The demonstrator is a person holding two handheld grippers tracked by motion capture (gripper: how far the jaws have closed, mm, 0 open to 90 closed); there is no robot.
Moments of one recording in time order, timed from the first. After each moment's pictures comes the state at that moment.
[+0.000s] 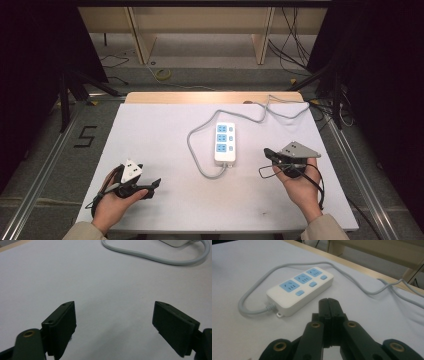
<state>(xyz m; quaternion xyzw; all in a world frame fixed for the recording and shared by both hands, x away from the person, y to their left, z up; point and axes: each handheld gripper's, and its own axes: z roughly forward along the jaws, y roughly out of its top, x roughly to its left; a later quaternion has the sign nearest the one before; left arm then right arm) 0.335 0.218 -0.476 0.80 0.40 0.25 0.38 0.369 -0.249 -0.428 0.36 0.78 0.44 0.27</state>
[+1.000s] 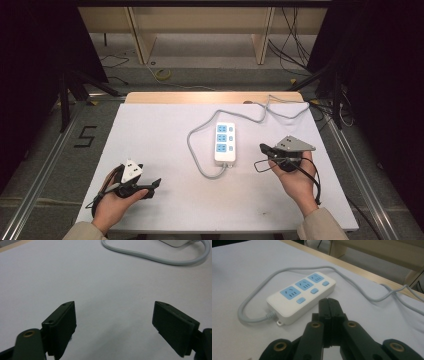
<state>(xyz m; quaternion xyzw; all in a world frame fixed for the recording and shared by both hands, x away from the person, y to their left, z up) 0.335 0.218 -0.477 0.80 0.40 0.25 0.38 0.382 -0.238 -0.421 0.36 0.78 0.44 0.27</state>
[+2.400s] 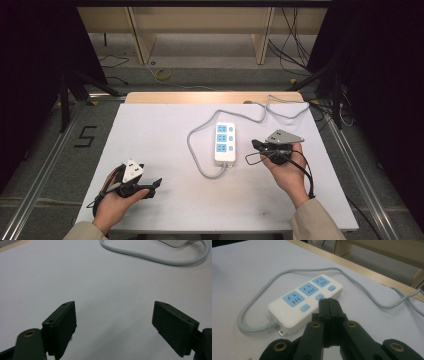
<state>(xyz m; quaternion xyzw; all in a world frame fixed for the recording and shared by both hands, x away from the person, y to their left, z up) 0.336 0.215 -0.477 0.80 0.40 0.25 0.38 0.403 -0.220 -0.421 0.35 0.79 0.43 0.25</state>
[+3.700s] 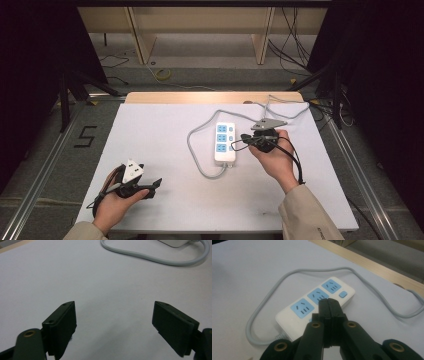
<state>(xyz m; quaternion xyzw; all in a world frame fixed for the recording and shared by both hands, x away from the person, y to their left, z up) 0.335 0.215 -0.477 0.80 0.40 0.25 0.38 0.429 -0.187 -0.402 0.35 0.82 0.40 0.21</state>
